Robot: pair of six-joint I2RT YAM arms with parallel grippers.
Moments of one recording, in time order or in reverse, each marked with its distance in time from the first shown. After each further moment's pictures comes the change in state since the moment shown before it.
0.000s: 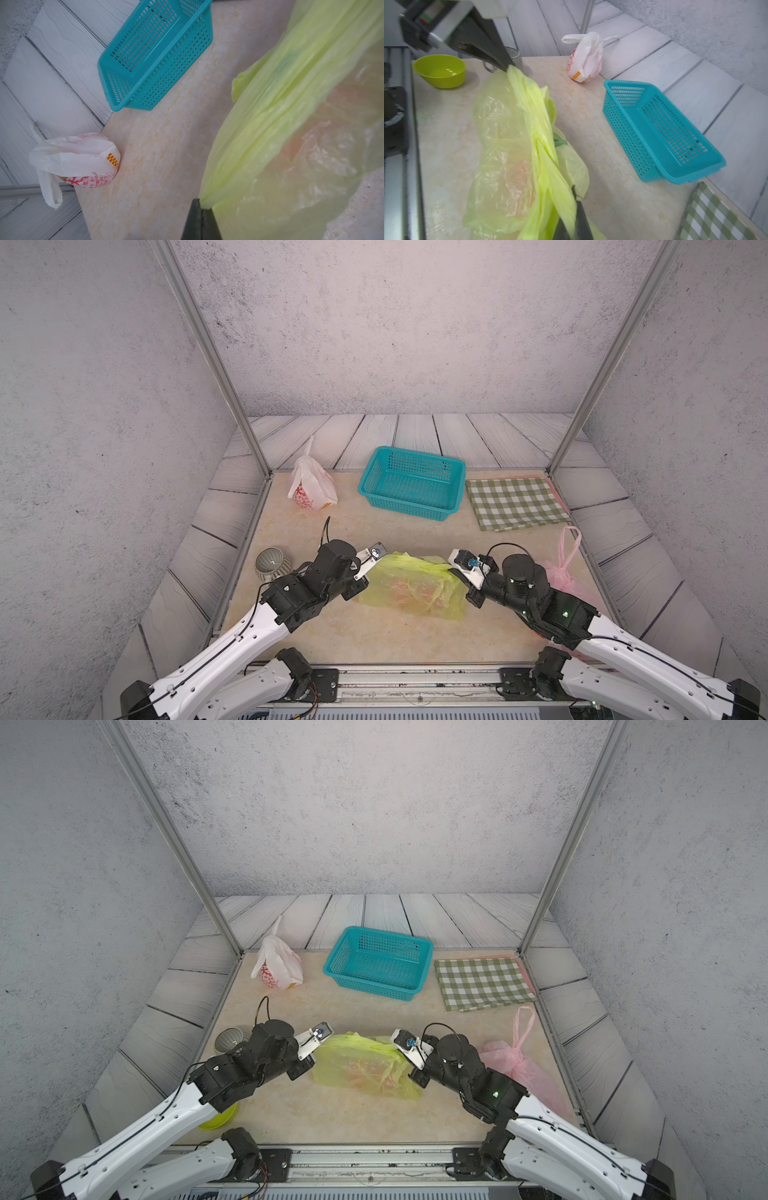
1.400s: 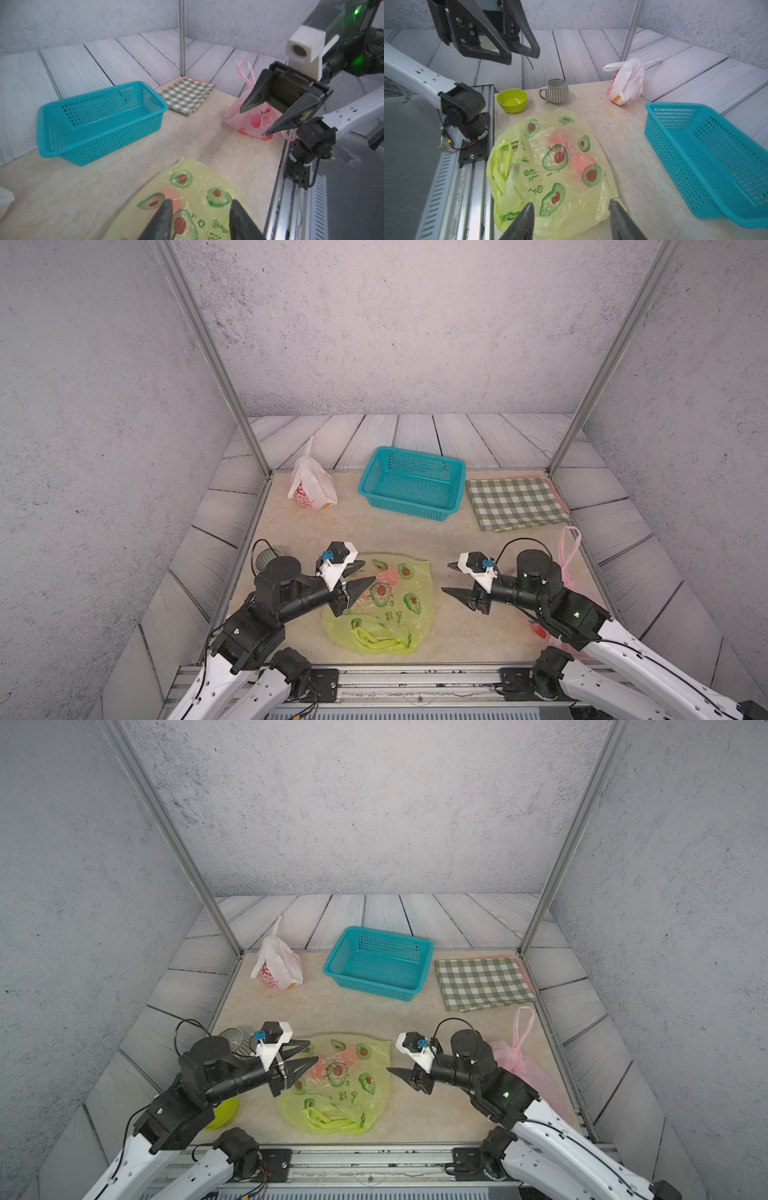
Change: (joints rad) left arm 0.124 -0.335 -0.070 0.109 0.623 -0.357; right arm -0.065 -0.026 0.021 -0.041 -0.459 0.062
